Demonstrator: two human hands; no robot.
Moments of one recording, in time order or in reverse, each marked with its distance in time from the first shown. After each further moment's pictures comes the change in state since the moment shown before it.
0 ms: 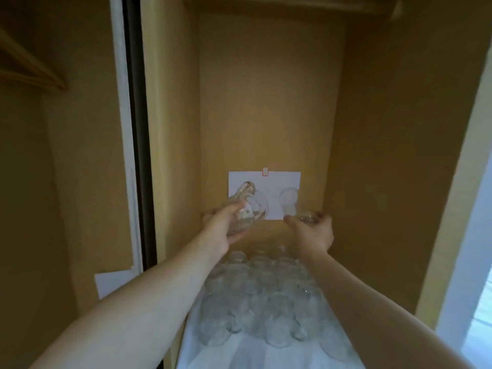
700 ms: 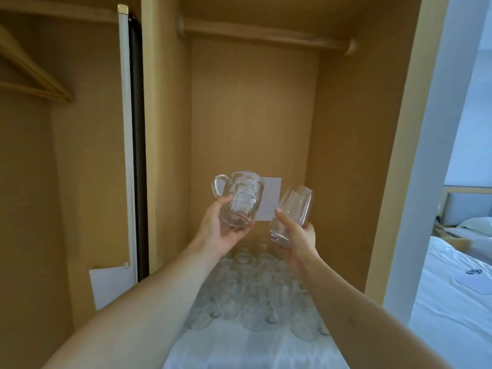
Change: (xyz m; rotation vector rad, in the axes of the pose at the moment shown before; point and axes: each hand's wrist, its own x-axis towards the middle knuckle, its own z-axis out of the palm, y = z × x) left_hand -0.095 -0.013 0.034 -0.418 -0.286 -0.067; right_hand -0.060 -0.037 -0.086 0.455 -0.376 0.220
